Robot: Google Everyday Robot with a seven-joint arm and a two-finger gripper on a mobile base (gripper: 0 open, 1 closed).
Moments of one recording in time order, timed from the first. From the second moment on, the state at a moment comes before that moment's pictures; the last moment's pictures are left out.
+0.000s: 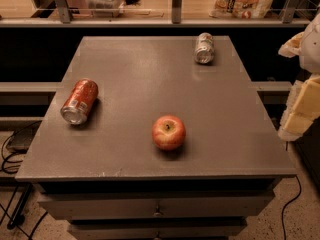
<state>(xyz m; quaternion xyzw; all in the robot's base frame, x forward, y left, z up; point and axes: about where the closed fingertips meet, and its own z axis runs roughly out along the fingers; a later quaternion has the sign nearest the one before) 0.438 -0.217 0.976 -0.60 0.78 -0.03 0.16</state>
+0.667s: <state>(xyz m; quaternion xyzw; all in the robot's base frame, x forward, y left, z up) 0.448 -0.222 0.980 -0.58 0.79 -0.03 0.19</state>
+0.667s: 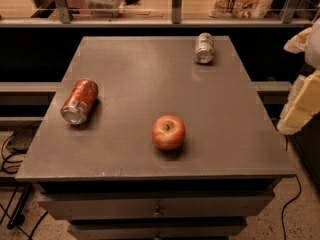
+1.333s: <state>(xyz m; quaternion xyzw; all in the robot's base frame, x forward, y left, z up) 0.507 -0.210 0.988 -0.53 0.79 -0.02 0.29</state>
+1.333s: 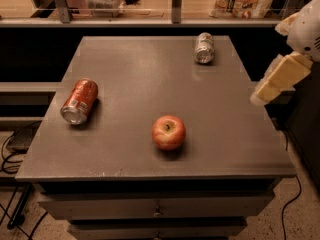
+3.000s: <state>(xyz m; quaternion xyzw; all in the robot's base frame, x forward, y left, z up) 0.584 -0.186 0.972 -0.44 0.82 0.02 0.36</state>
